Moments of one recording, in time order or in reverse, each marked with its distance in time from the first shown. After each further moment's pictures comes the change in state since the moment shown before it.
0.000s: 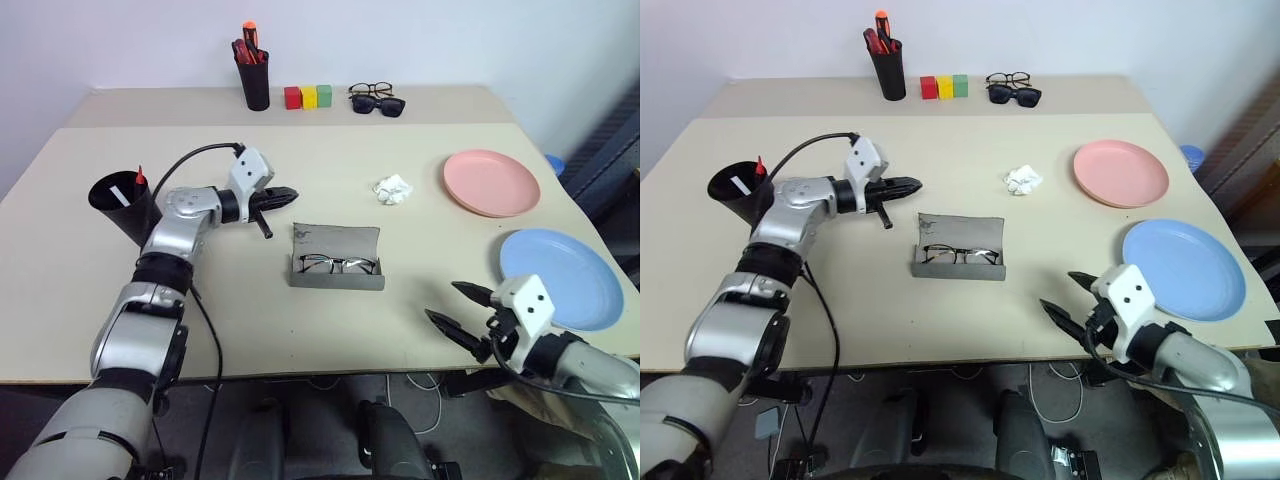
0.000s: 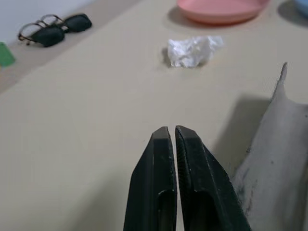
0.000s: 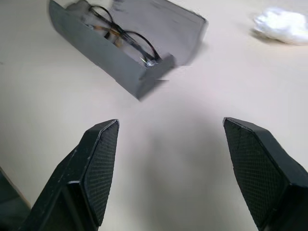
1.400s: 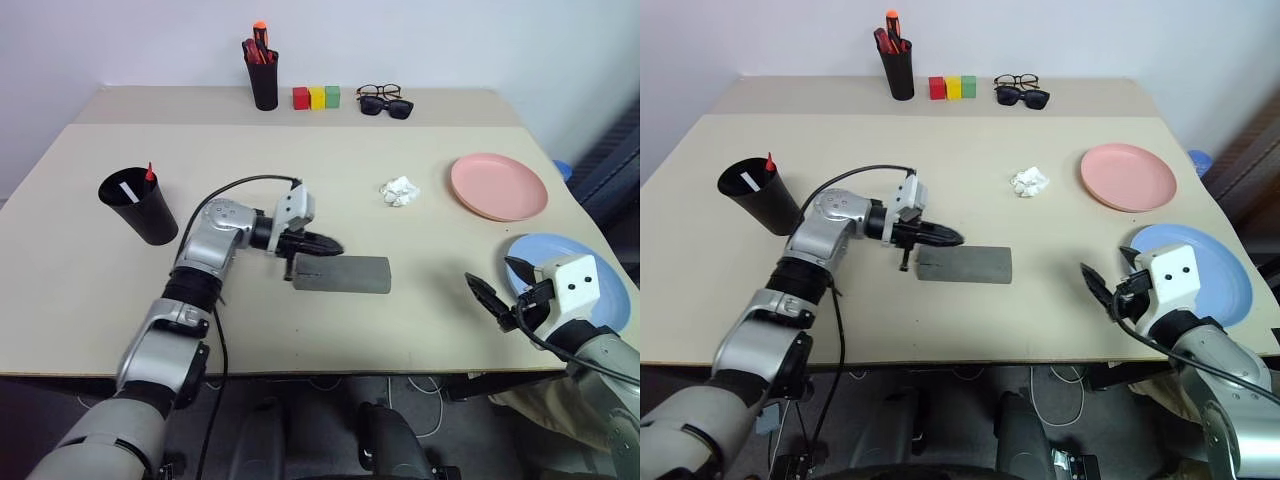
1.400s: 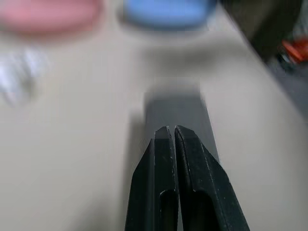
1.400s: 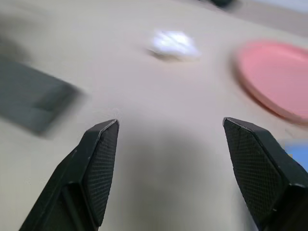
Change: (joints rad) left arm 0.153 -0.141 -0.001 -0.460 -0.032 0.205 -0.333; right arm -0.080 0.012 -0.071 0.127 0.031 0.013 -0.324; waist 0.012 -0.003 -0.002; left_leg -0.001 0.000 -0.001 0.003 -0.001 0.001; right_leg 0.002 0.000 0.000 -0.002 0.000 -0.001
